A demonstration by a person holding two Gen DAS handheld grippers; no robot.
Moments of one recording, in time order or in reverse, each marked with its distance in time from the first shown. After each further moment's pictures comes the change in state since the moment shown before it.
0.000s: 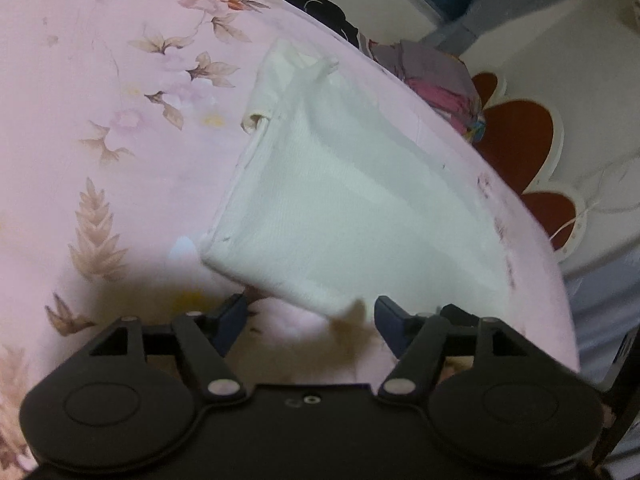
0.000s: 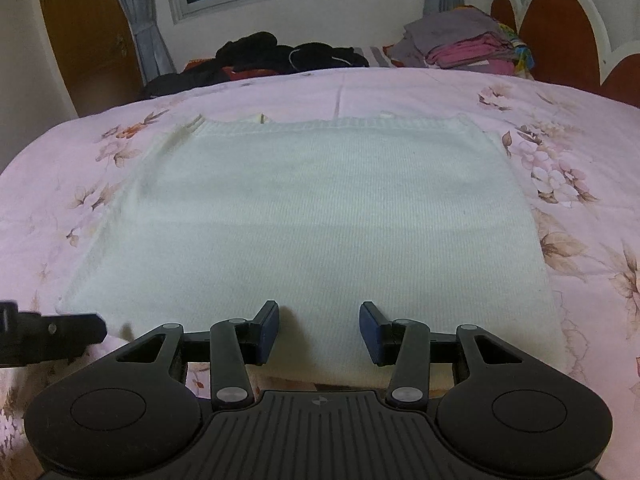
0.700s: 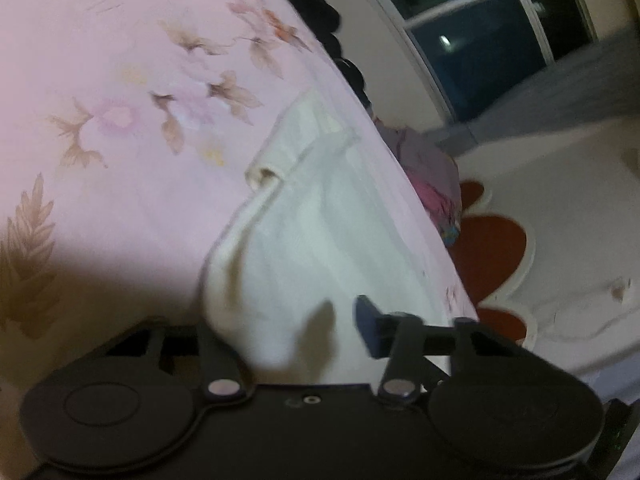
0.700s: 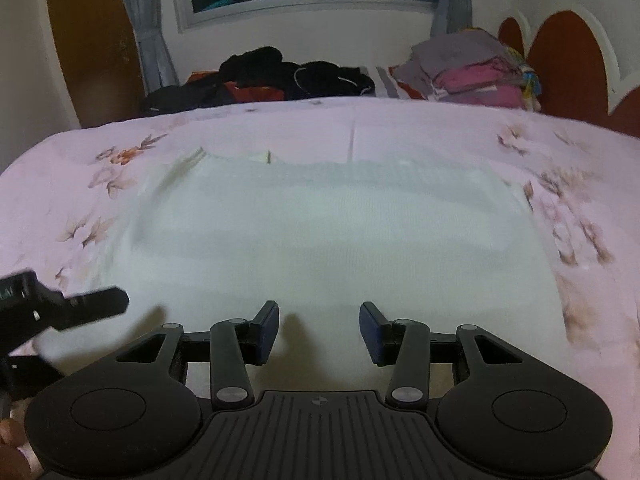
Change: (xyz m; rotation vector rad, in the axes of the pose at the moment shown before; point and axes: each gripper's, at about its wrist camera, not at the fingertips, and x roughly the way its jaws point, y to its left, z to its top) left arm 0.037 0.030 0.021 -0.323 -0.199 -0.166; right arm 0.031 0.017 0.046 -0.052 -0.051 -0.013
